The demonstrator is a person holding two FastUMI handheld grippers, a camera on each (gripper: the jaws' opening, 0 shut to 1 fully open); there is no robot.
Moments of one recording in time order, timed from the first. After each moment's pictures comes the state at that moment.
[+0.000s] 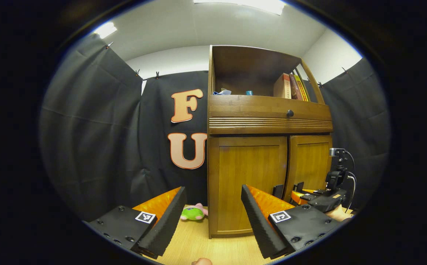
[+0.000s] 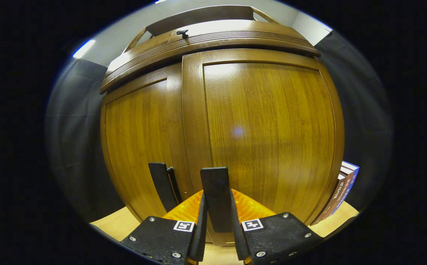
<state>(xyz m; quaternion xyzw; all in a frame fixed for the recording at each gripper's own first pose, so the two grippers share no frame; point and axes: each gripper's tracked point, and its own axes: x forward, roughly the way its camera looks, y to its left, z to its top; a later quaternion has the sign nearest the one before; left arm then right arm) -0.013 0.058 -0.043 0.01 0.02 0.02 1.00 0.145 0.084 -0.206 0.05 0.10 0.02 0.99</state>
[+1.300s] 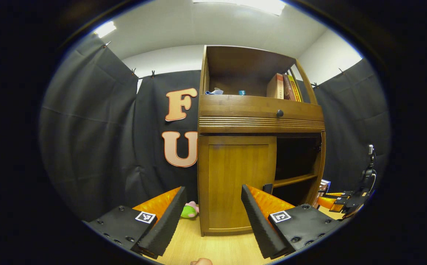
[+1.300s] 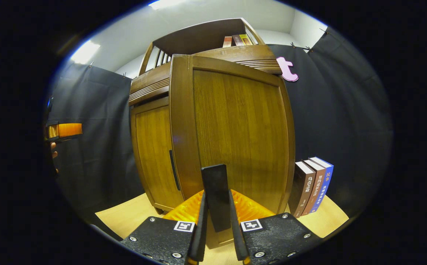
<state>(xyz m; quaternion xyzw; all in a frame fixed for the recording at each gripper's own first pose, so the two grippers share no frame) -0.027 0.024 -0.043 0.01 0.03 0.00 1.00 0.002 0.020 -0.179 0.05 0.09 0.06 0.99</state>
